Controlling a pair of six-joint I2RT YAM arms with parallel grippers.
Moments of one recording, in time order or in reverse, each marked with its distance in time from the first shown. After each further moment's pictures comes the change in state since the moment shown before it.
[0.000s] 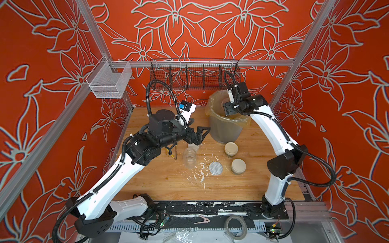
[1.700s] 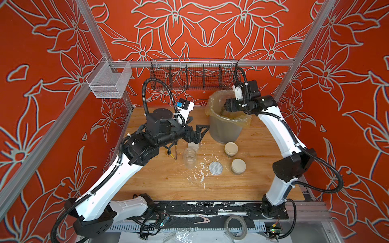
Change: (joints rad) left arm 0.000 -0.002 0.035 -0.016 -0.020 0.000; right arm -0.086 -0.075 -0.084 0.100 -0.299 0.152
